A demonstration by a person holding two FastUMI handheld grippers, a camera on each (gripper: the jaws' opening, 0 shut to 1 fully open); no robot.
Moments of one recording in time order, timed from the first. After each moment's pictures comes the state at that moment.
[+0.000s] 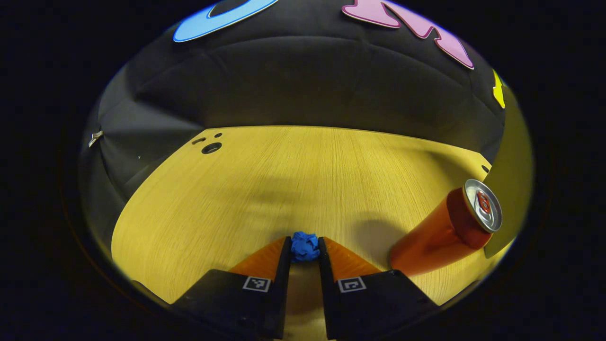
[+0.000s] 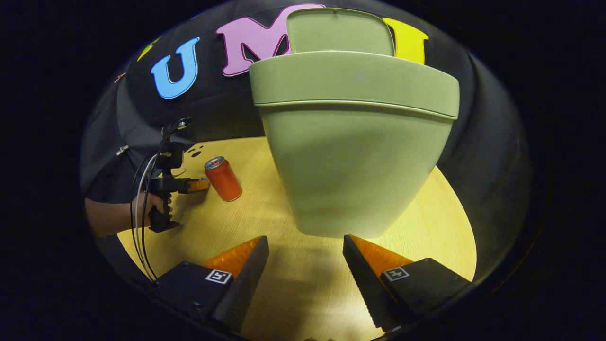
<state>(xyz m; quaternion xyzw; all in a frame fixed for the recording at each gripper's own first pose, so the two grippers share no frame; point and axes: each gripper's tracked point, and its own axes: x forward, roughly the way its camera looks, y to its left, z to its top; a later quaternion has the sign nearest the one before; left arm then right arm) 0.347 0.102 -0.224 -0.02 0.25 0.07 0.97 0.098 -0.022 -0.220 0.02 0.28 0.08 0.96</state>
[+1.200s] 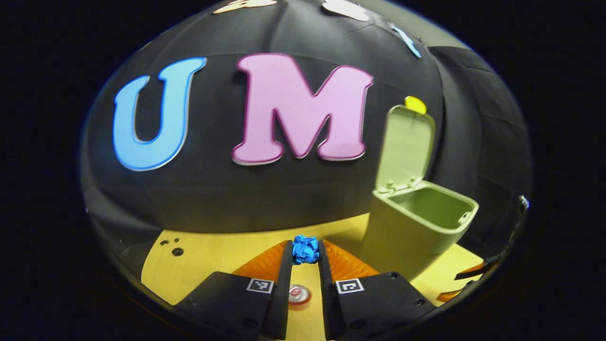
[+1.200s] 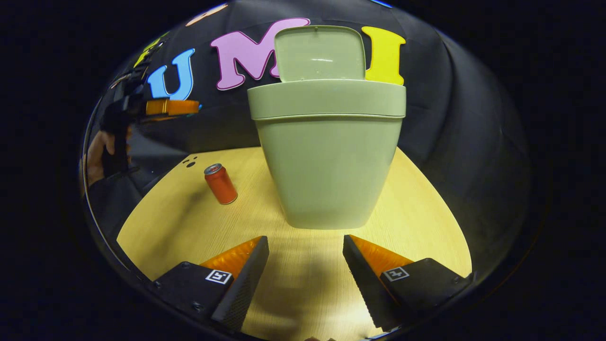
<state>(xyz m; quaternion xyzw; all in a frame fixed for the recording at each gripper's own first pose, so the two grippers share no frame) 0.256 -0.088 0.062 0.04 0.02 -0.18 0.98 0.064 -0.041 -0.207 0.03 0.24 0.03 0.97</state>
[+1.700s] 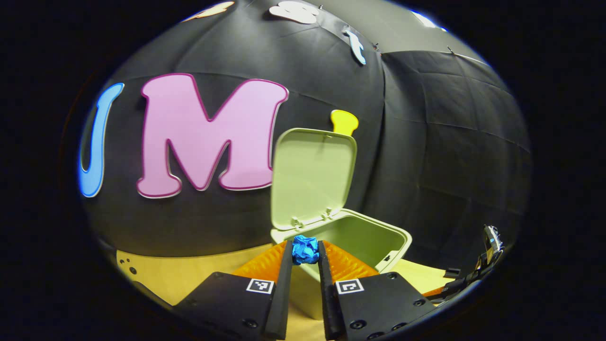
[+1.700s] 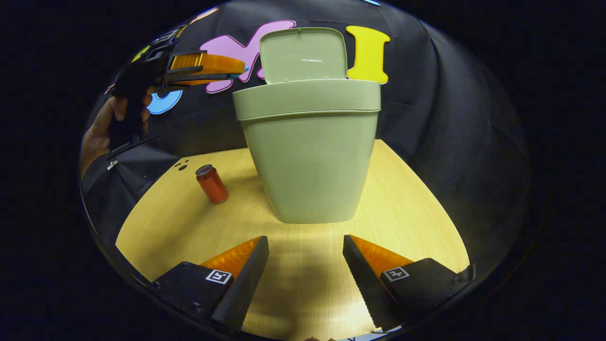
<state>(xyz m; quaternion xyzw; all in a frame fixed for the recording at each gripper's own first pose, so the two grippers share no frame) 0.244 -0.233 0.078 0.05 0.01 -0.33 0.94 0.052 -0.053 -0.209 0.05 0.25 0.00 0.97</state>
